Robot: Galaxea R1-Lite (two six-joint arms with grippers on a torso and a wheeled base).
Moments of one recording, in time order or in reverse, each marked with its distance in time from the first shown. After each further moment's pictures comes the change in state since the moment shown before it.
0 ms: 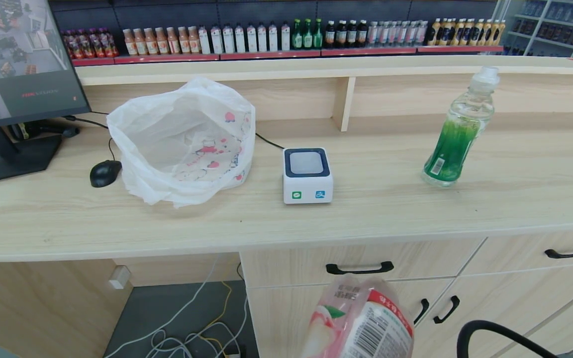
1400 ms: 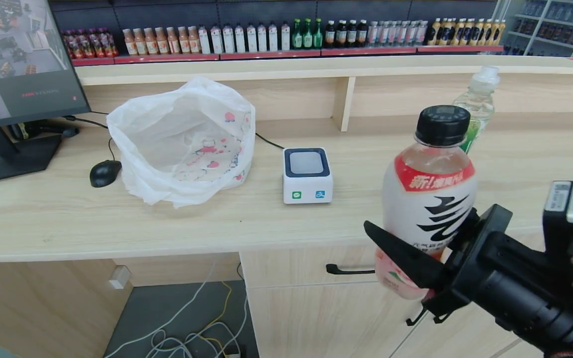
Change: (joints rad) left arm 0.000 0.000 0.000 0.000 0.000 0.000; right arm -0.516 -0.135 0.017 0.100 0.014 1.389
